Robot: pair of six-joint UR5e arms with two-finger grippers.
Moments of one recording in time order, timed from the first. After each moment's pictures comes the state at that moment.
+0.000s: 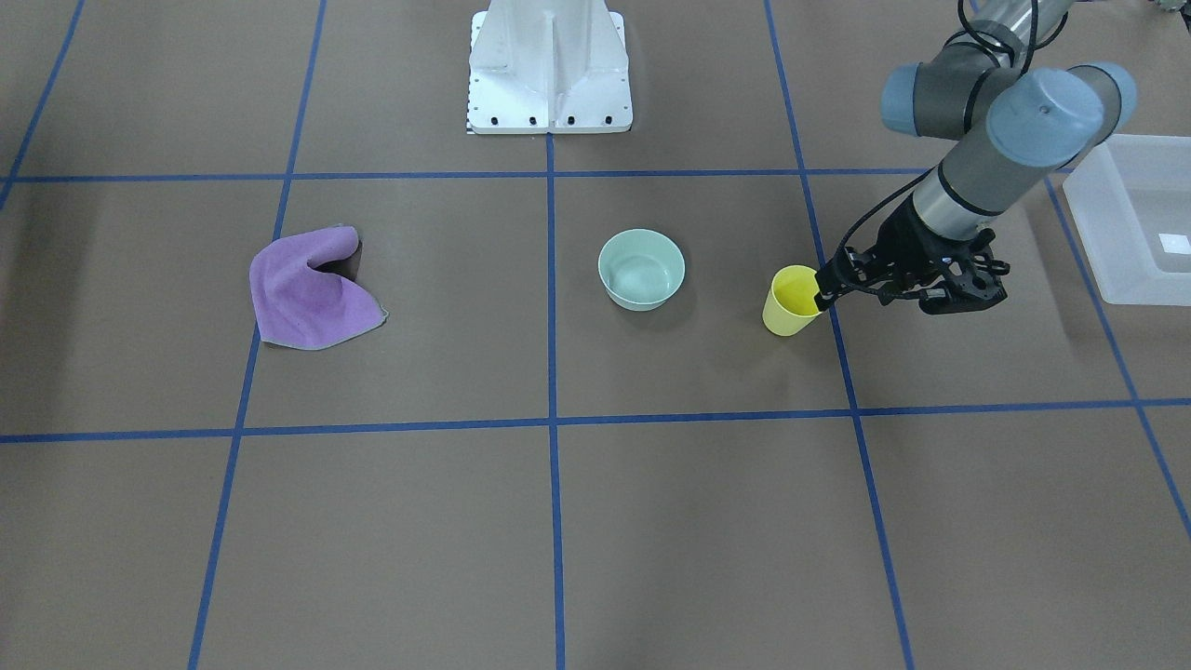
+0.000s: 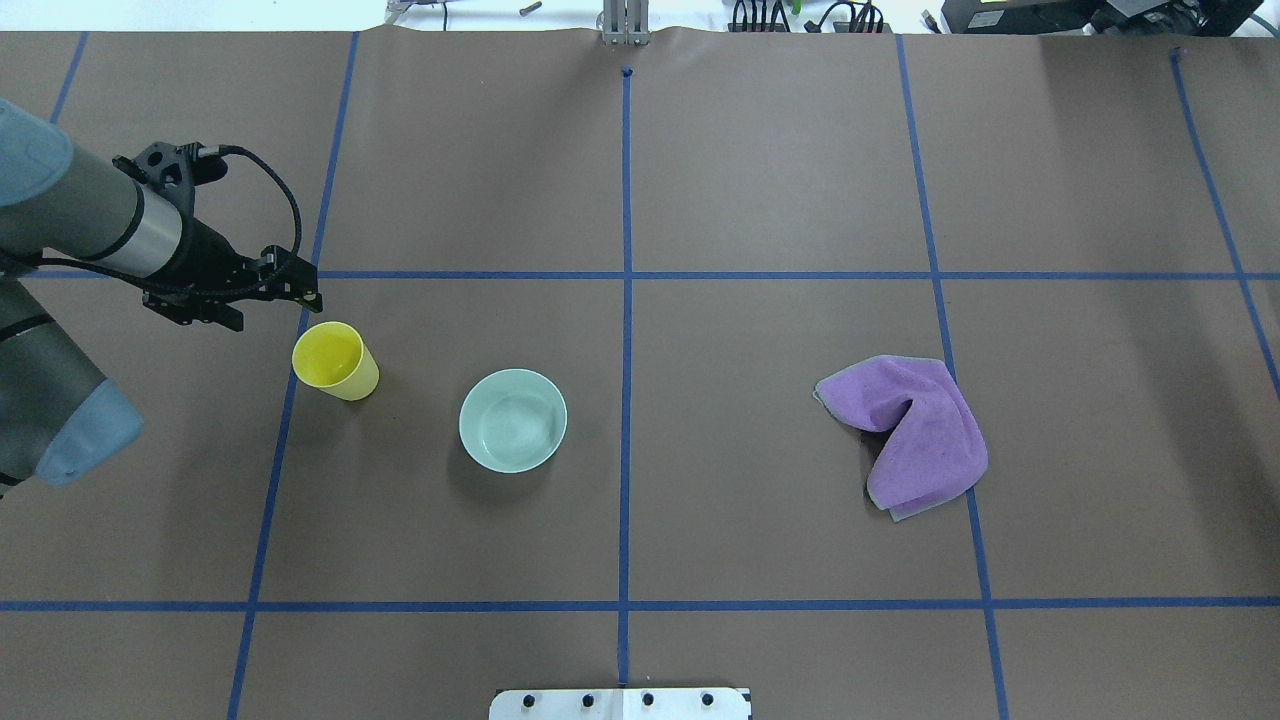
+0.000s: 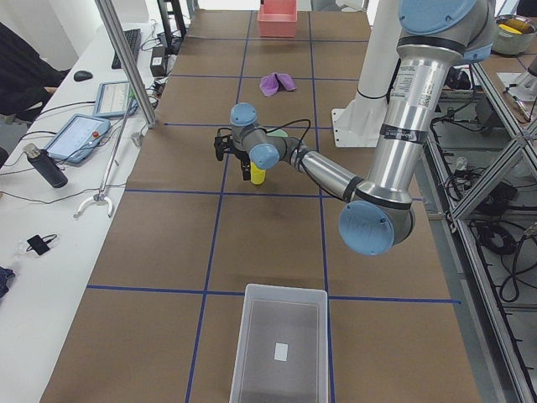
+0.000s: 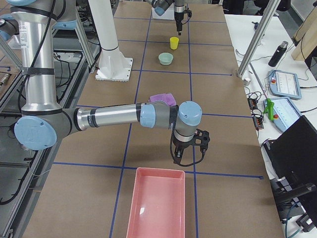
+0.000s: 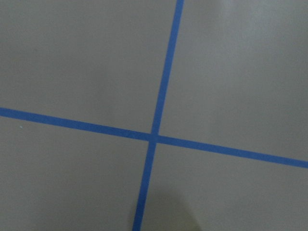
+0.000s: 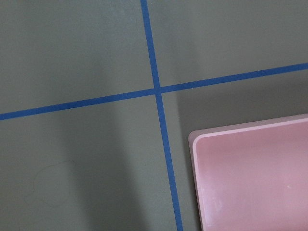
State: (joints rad) left arm -0.86 -1.80 -1.77 -1.96 -2.19 -1.16; right arm 1.57 -1.56 1.72 -1.77 2.34 0.15
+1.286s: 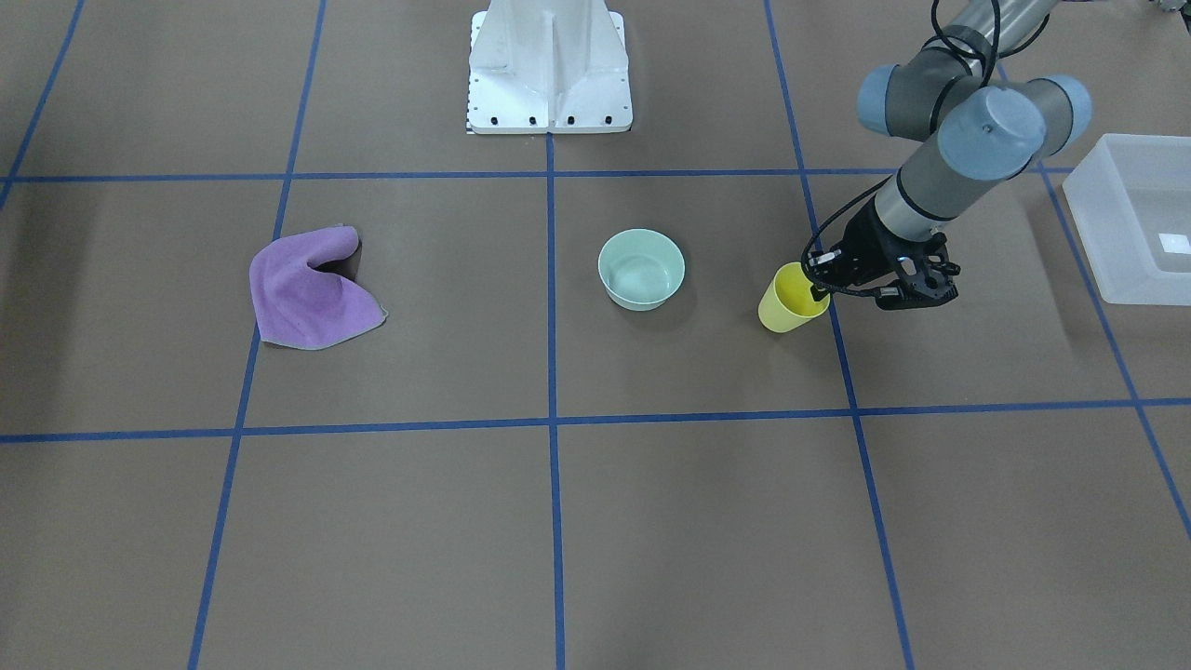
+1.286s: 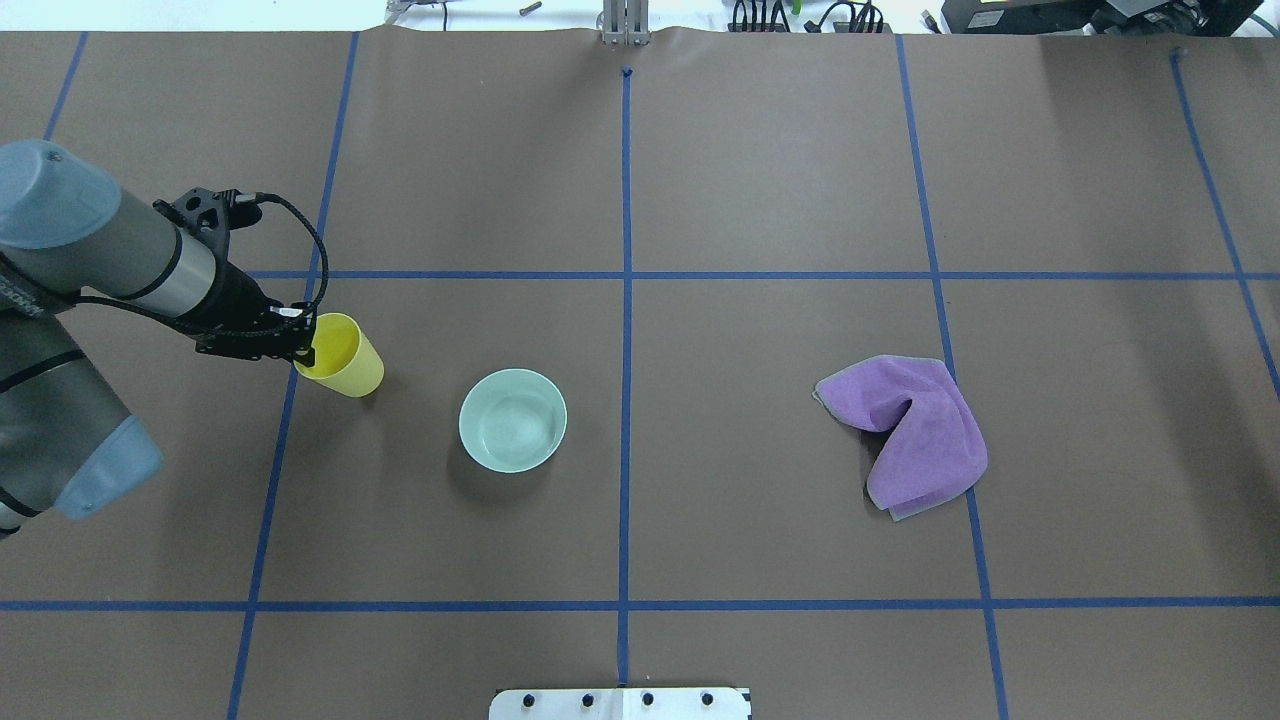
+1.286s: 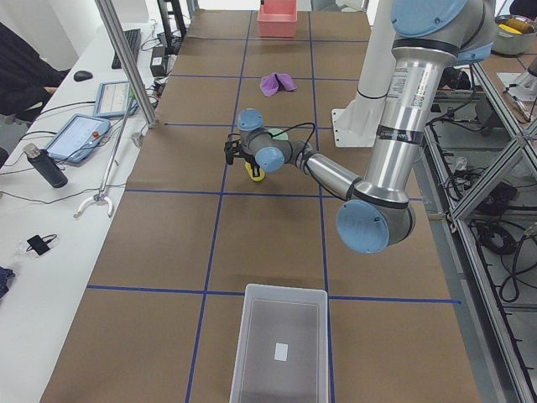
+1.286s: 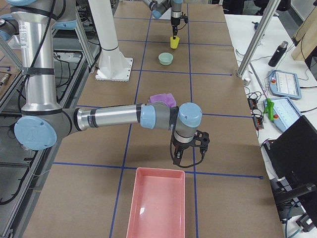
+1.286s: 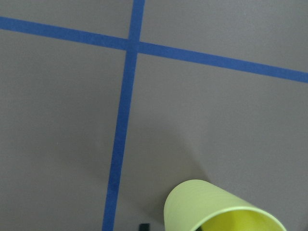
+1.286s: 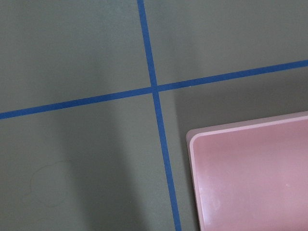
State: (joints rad) left arm -0.82 -1.78 -1.79 -1.95 -2.23 -1.17; right arm 1.57 -1.56 1.71 -1.77 2.34 0.15
